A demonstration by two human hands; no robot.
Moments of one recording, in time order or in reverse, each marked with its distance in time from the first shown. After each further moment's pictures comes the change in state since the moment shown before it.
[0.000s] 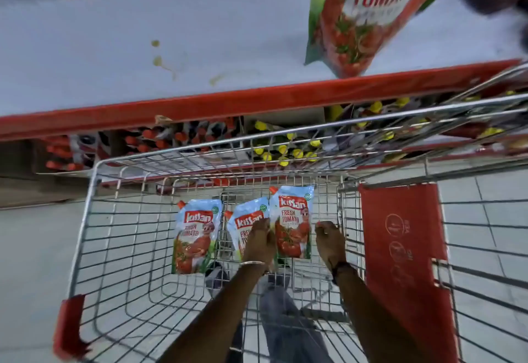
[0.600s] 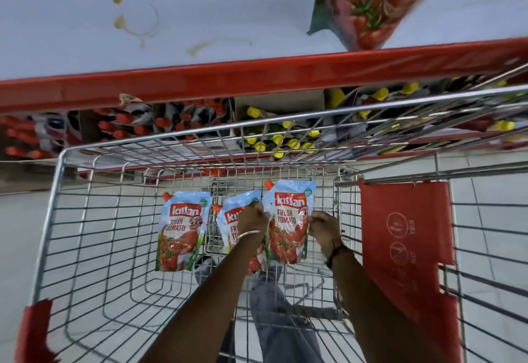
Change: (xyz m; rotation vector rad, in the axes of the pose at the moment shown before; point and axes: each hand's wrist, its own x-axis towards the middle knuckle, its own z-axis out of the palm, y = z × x) left_hand 0.056 0.004 0.011 0.096 -0.011 -0.219; right_hand 0.035 0.007 0.005 0.374 -0.169 0.308
